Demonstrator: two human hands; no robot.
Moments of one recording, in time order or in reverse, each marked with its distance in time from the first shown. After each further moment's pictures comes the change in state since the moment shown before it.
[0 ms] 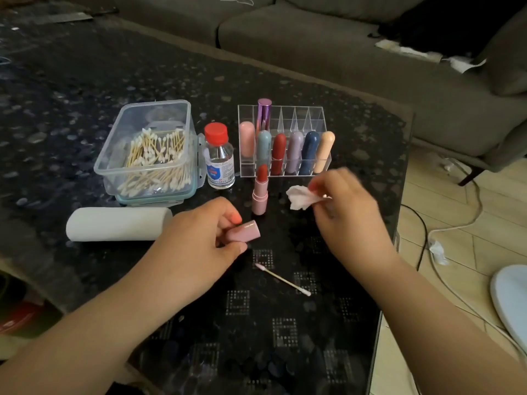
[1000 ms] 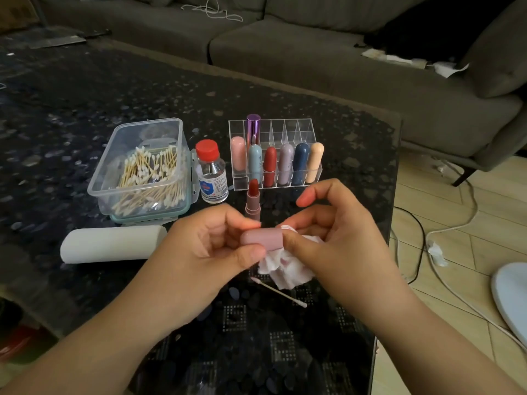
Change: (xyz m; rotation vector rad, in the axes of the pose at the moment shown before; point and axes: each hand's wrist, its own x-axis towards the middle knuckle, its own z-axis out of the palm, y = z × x) left_hand -0.005 0.008 -0.001 -0.674 -0.144 0.168; right_hand -0.017 -0.054 -0.036 0.712 -0.165 0.338
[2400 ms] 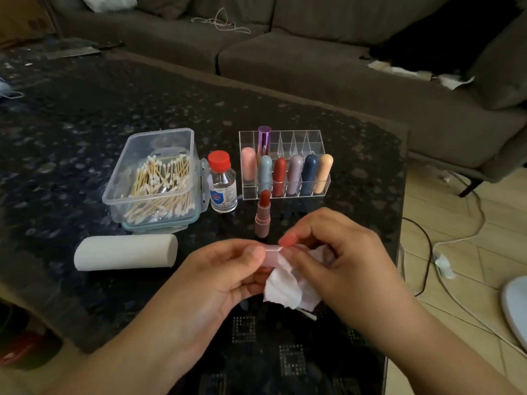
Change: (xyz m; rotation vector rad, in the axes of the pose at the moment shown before) left_hand -0.007 -0.001 0.011 -0.455 0.097 -0.371; right_hand 0.002 0.005 0.001 -0.370 -0.032 -0.319
